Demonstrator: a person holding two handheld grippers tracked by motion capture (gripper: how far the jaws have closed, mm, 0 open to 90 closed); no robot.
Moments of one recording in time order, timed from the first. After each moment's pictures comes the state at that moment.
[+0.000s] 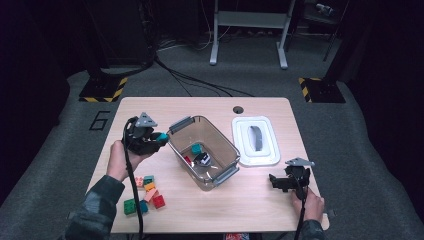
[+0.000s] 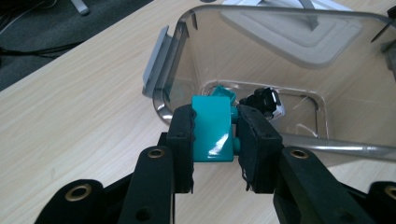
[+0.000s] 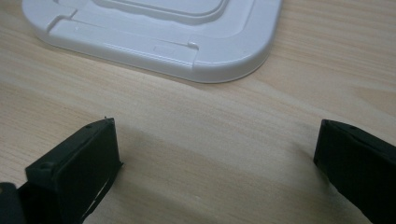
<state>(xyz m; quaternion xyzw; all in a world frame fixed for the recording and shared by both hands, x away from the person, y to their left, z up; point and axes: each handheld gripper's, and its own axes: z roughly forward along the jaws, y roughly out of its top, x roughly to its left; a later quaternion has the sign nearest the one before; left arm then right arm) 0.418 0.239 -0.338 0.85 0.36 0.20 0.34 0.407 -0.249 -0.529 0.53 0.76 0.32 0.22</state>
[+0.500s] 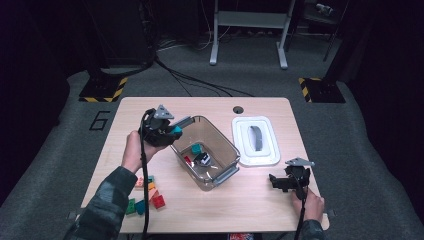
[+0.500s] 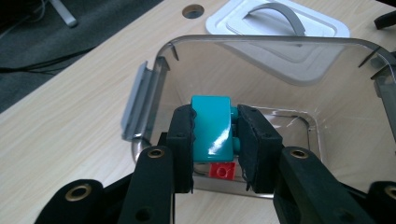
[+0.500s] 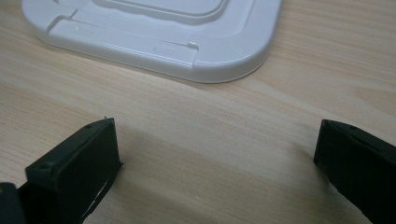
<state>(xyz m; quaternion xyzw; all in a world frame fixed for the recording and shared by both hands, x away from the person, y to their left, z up) 0.441 0.201 -0.335 0.86 0.34 0.19 0.34 0.407 -0.249 -0.529 0.53 0.76 0.32 0.22</state>
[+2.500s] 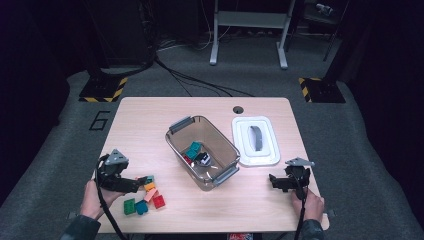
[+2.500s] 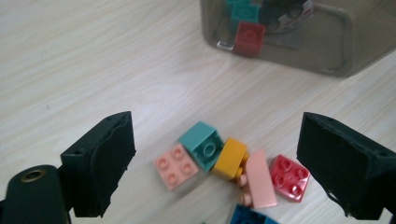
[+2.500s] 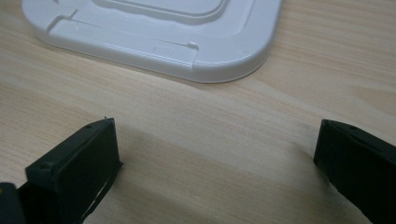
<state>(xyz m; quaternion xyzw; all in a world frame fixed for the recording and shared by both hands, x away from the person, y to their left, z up) 0.350 0.318 -0.419 0.82 0.44 0.17 0.33 0.407 -0.249 -0.529 0.53 0.76 0.32 0.22</state>
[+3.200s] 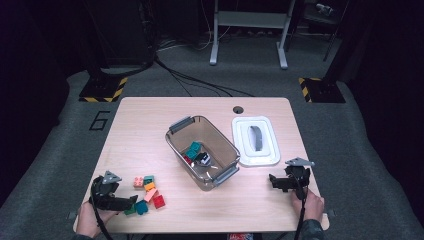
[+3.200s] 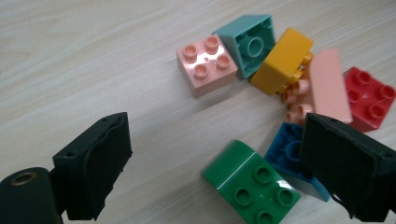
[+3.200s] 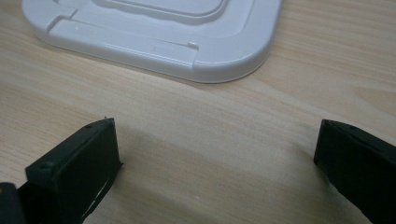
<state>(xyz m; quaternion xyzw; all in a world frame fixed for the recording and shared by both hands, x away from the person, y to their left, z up) 0.324 0.342 -0.483 0.80 0.51 0.16 0.26 0.407 -0.249 -0.529 0.53 0.76 0.32 0.22</state>
